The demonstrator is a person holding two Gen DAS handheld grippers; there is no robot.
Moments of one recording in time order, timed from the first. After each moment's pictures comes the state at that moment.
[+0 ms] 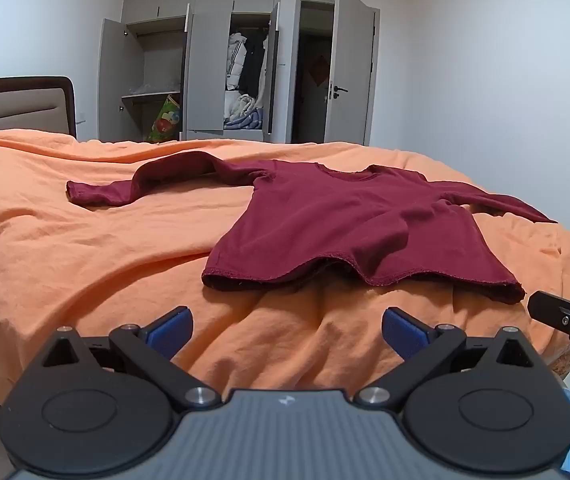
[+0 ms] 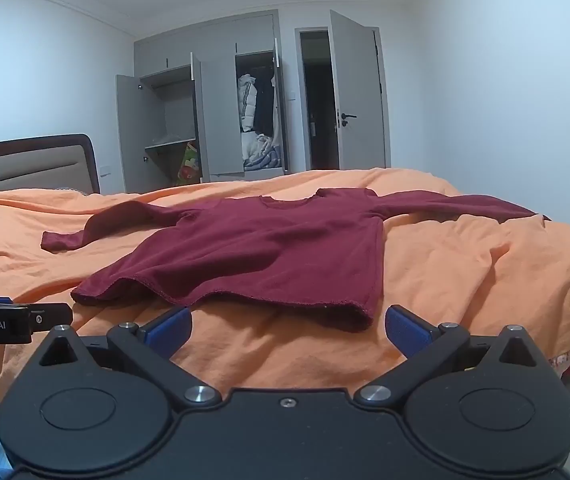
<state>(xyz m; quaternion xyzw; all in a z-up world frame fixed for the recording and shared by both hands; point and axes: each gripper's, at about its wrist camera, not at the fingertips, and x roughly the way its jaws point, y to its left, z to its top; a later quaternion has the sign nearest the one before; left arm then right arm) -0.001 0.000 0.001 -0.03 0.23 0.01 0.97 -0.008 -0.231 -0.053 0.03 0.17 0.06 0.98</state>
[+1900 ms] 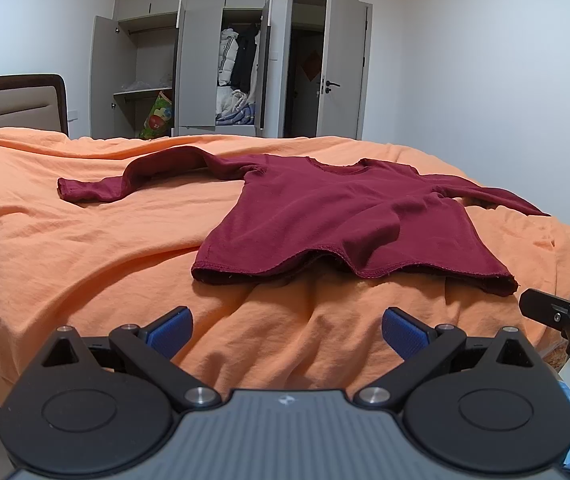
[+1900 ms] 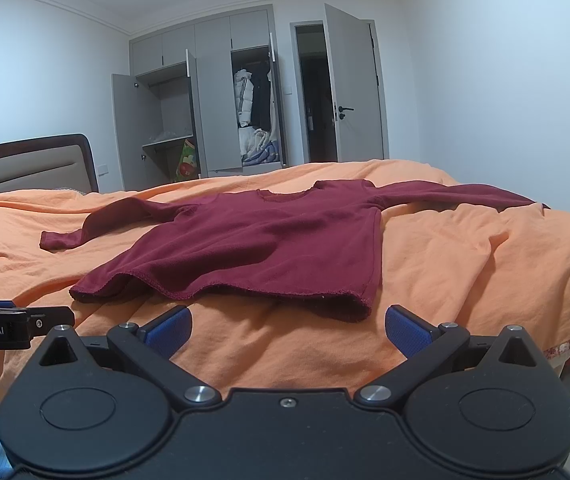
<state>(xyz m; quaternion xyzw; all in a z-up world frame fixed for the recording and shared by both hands) -0.002 -0.005 -0.004 -0.03 0.24 0.00 0.97 -0.006 -0.233 -0.059 0.04 0.18 0.05 0.98</state>
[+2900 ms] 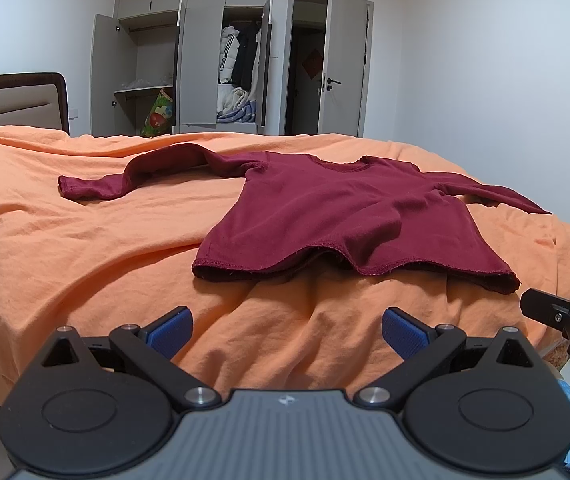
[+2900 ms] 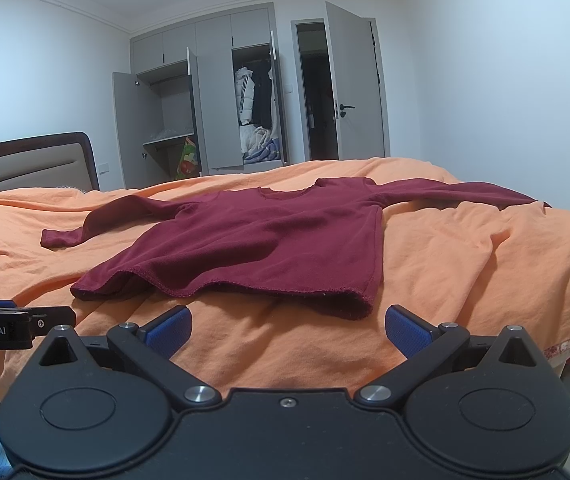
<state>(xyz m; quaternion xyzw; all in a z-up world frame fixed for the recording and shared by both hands) -0.002 -0.004 -0.006 -0.03 0.25 0.00 0.97 -0.006 -0.234 -0.059 0.04 0.18 0.06 0.98</state>
